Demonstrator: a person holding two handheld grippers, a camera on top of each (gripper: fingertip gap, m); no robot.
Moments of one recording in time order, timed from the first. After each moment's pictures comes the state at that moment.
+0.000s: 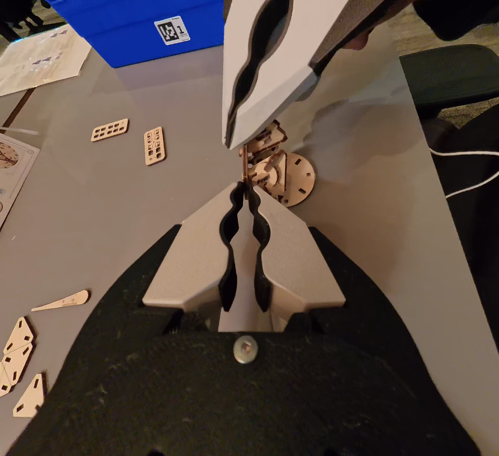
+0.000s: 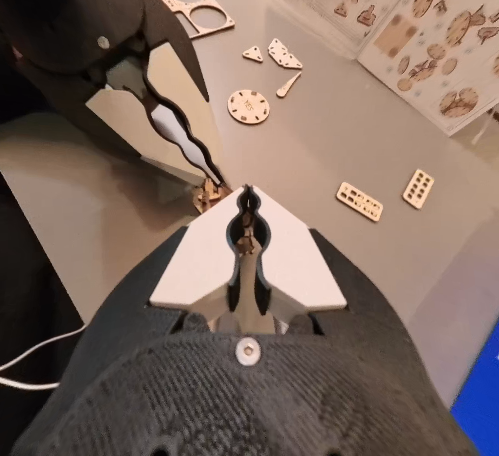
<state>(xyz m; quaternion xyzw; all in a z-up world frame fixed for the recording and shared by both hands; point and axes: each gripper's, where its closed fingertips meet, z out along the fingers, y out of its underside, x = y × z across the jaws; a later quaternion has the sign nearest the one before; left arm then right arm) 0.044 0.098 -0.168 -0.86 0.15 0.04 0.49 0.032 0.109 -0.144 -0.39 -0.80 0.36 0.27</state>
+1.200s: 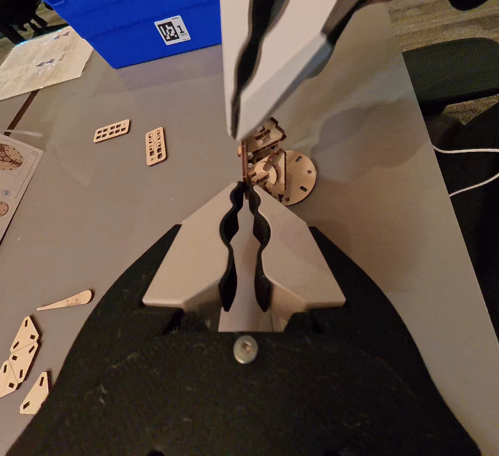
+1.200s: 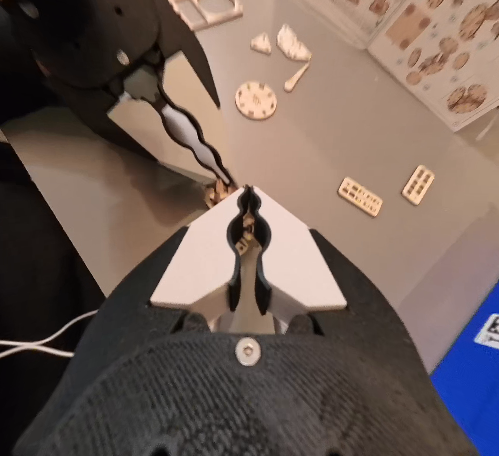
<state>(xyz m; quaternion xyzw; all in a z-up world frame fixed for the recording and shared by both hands) 0.044 0.098 -0.169 -0.86 0.16 0.05 0.49 0.040 0.105 -0.137 -0.39 -0.83 0.32 0.24</state>
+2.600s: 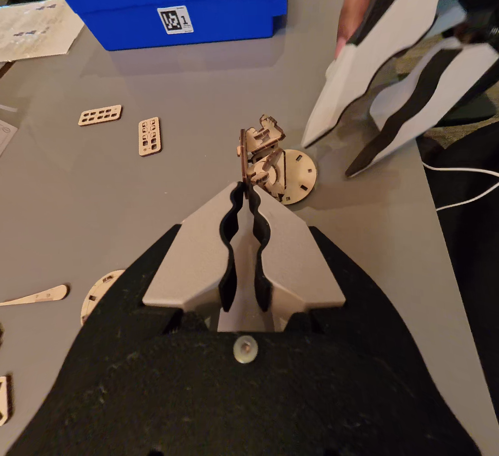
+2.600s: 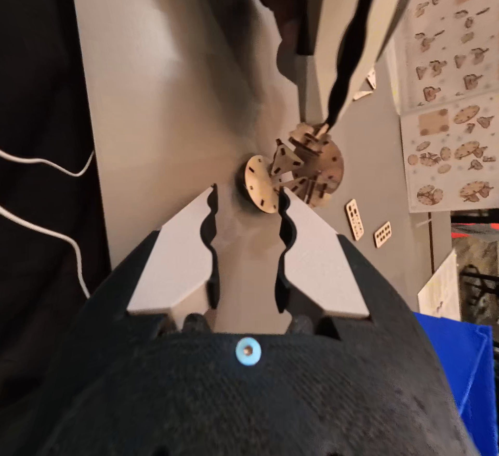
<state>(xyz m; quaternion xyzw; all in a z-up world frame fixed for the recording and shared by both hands) 0.041 0.099 -0.170 -0.86 0.11 0.00 0.49 0.100 0.103 -0.184 -0.10 -0.91 0.22 0.34</state>
